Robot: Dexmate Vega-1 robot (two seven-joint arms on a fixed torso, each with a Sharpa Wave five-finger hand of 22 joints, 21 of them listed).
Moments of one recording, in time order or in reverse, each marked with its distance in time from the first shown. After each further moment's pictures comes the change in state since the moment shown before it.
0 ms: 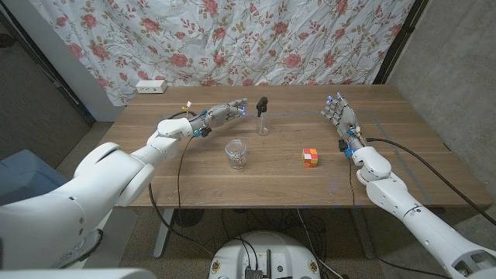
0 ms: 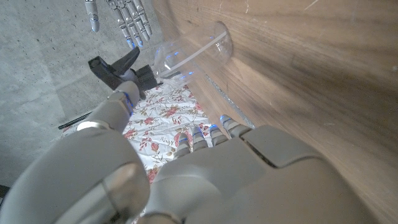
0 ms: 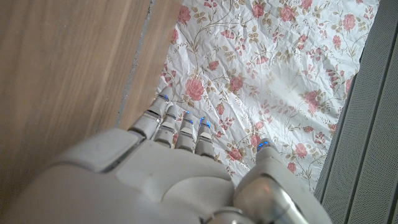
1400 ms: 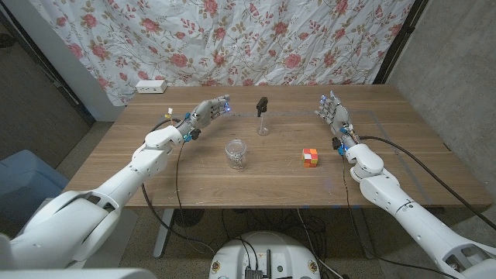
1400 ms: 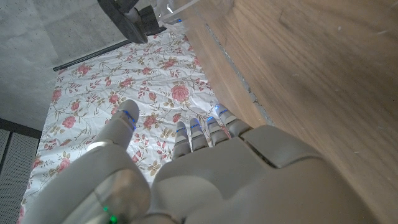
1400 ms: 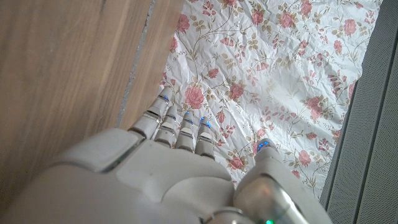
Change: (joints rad) left arm 0.292 0.200 -0.110 -0.532 -0.126 0.180 0.296; left_hand -0.223 0.091 -0.042 -0.003 -0.015 0.198 -0.009 0.008 0.000 0.156 -0.002 0.012 0.000 0.134 0.005 0.001 0.000 0.129 0.000 0.066 0.000; right arm 0.039 0.029 -0.032 0.019 -0.007 -0.025 -0.001; right_hand 0.000 0.000 -0.003 0.003 0.000 0.000 0.000 0.000 0.000 0.000 0.000 0.000 0.014 -0.009 -0.002 -0.004 0.018 -0.014 0.000 0.020 0.000
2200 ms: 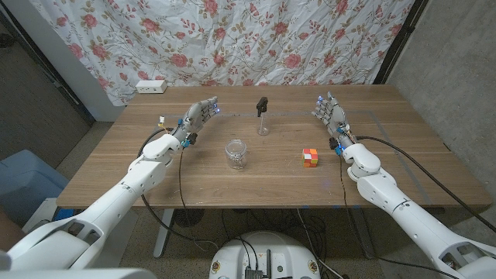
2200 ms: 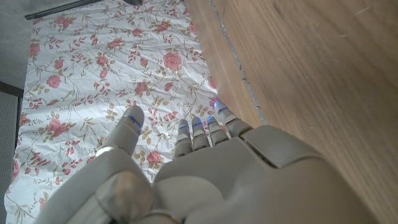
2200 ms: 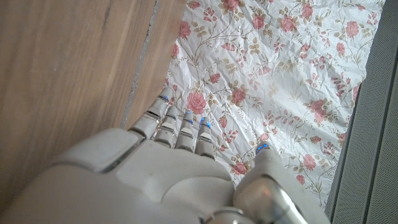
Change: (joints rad) left arm 0.192 0.066 -0.079 -0.294 -0.057 0.112 0.265; left_hand -0.088 0.070 -0.004 0.004 -0.008 0.026 0.046 0.000 0.000 0.007 0.039 0.000 -0.003 0.009 0.002 0.000 0.000 0.020 0.002 0.067 0.000; right arm 0.009 0.010 -0.014 -0.001 0.005 -0.021 0.003; right_hand -0.022 0.009 -0.016 0.022 0.000 -0.005 -0.006 0.000 0.000 -0.005 -0.006 0.000 0.014 0.000 0.000 0.000 0.023 -0.009 -0.002 0.015 0.000
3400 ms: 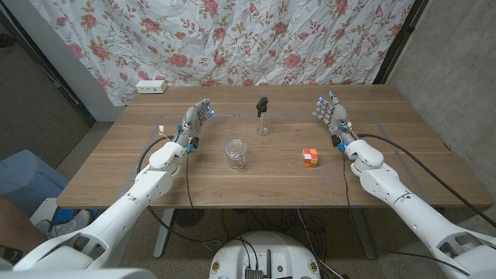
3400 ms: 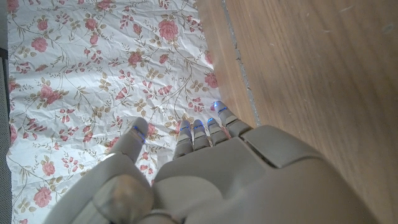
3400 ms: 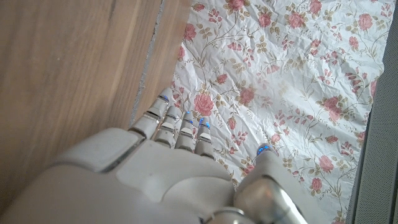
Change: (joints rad) left arm 0.104 -0.046 -0.043 -0.074 0.008 -0.053 0.209; left_hand -0.104 0.038 -0.020 0.115 -0.004 -0.005 0.041 -0.011 0.000 -0.037 0.045 -0.004 -0.002 -0.014 0.022 0.000 0.000 -0.018 0.018 0.056 0.003; right arm 0.049 -0.006 0.004 0.057 0.056 -0.048 0.071; right_hand 0.000 0.000 -0.011 0.011 0.000 -0.009 0.009 0.000 0.000 0.000 0.000 -0.004 0.017 0.000 0.000 -0.003 0.017 -0.007 0.007 0.012 0.000
